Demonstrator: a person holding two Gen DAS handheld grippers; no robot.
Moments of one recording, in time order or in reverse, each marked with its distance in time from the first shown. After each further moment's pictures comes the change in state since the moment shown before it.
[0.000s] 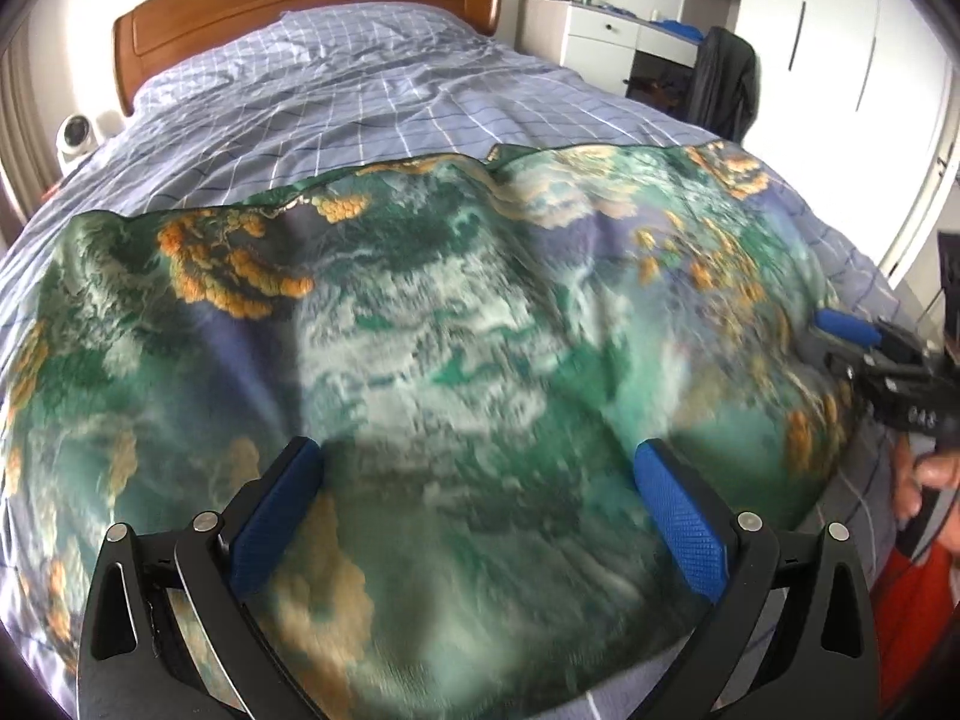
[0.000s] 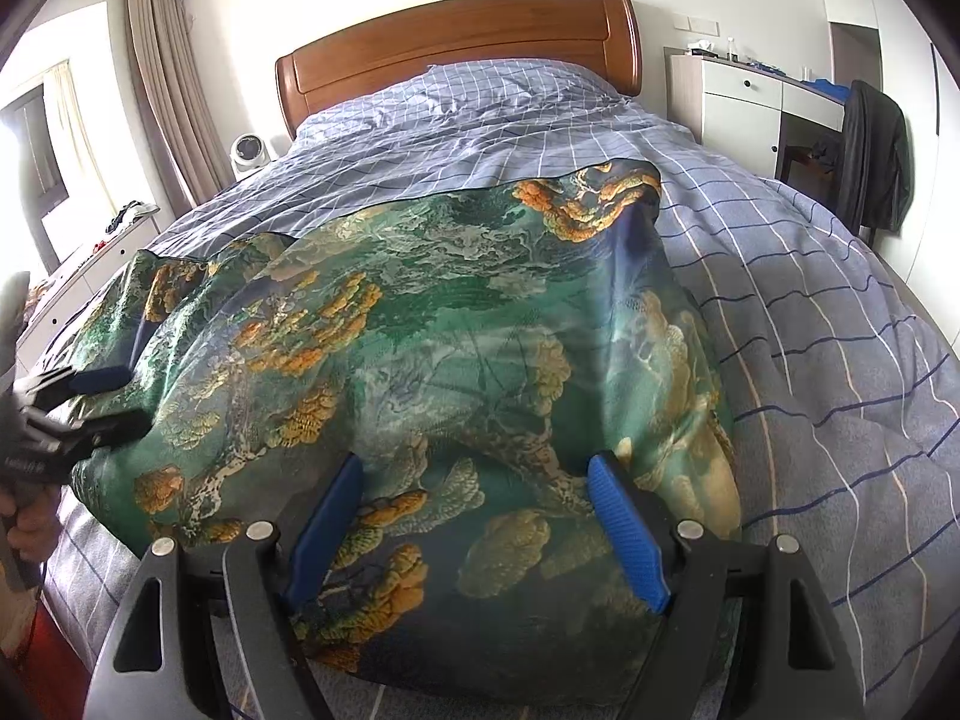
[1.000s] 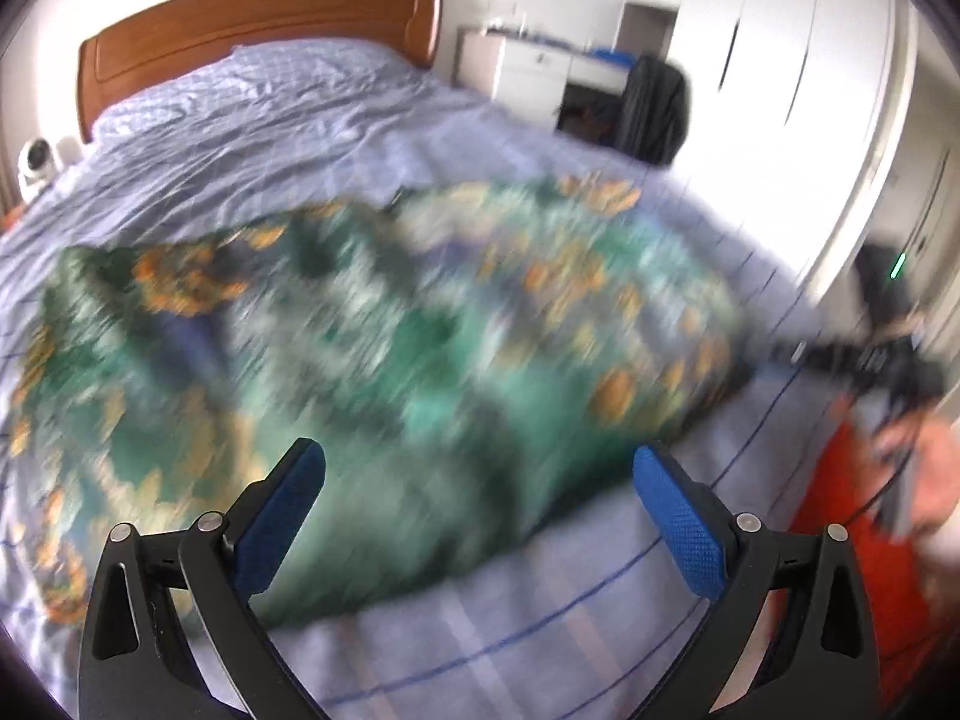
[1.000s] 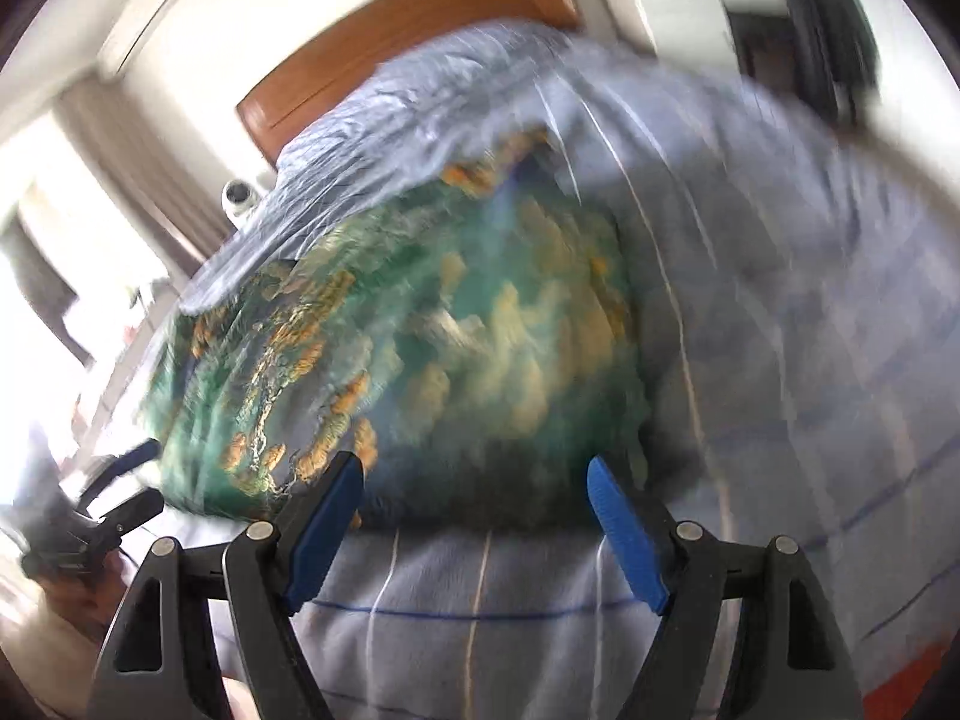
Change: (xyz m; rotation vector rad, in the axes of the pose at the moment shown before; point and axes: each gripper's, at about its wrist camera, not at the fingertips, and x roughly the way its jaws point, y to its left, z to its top) left arm -0.060 -0.035 -0.010 0.018 -0.097 -0.185; right arm -0.051 -0.065 -0.031 0.333 0.095 0.174
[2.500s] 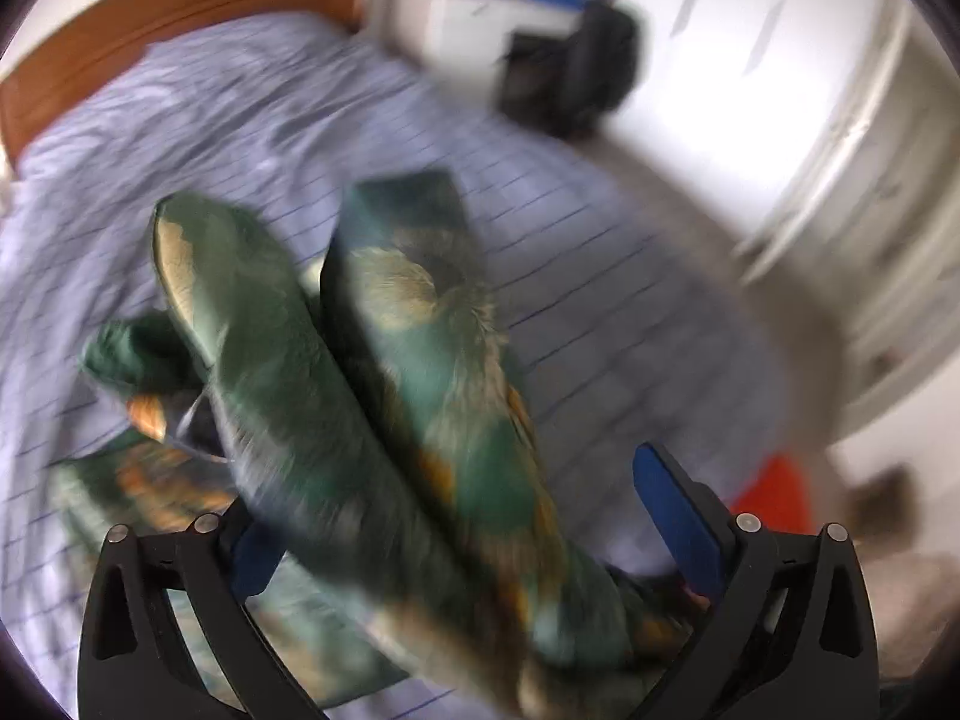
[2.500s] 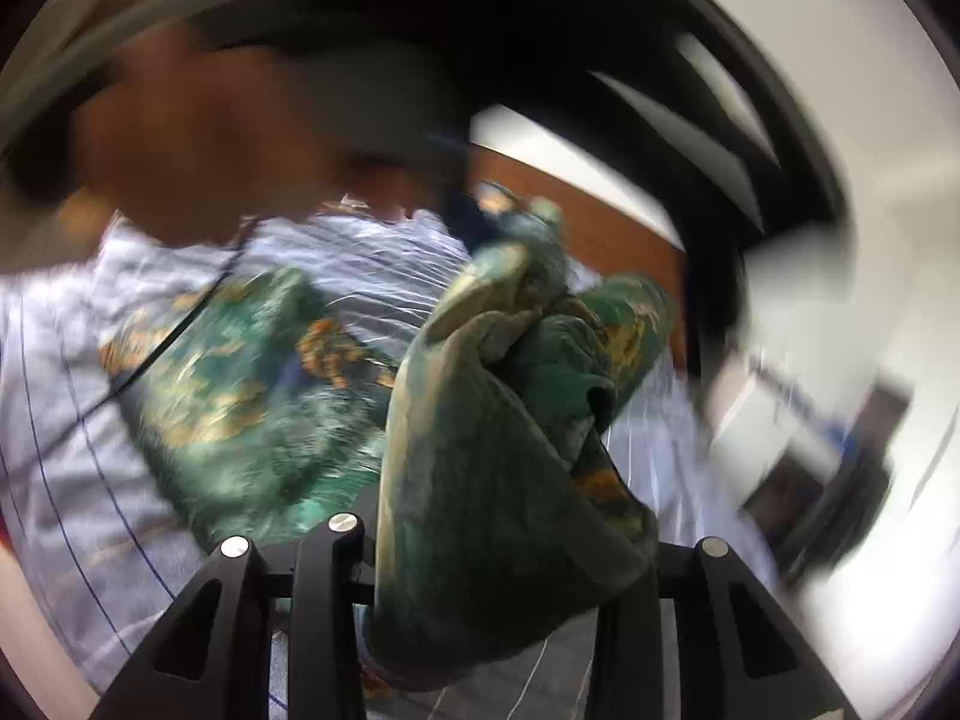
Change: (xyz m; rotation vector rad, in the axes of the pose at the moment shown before) left arm 0.001 -0.035 0.156 0.113 0.251 0.003; right arm 0.011 0.263 -0.086 -1.076 -0.462 -0.280
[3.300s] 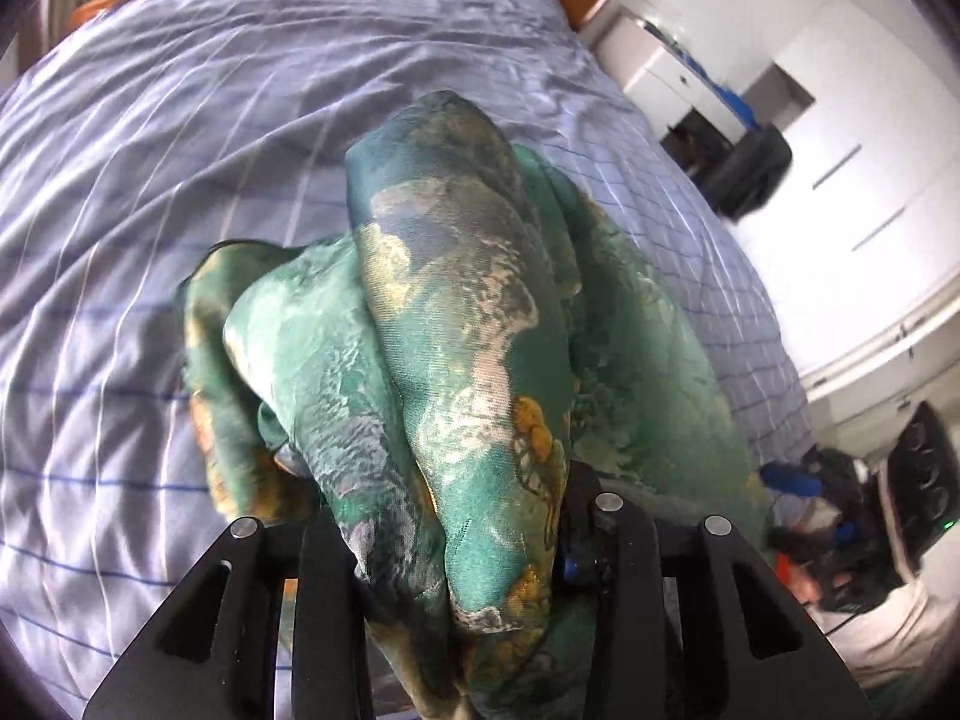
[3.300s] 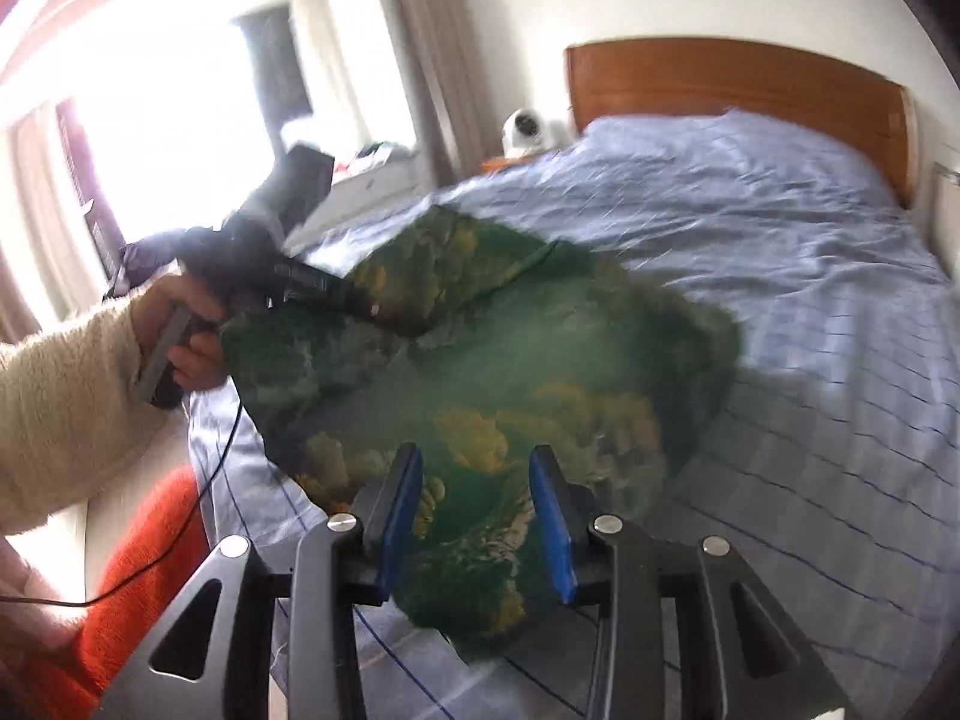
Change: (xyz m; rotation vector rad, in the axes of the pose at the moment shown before) left arm -0.015 0.280 -0.171 -0.516 -0.051 -0.103; right arm 0.097 -0.009 0.043 0.389 0.211 0.709
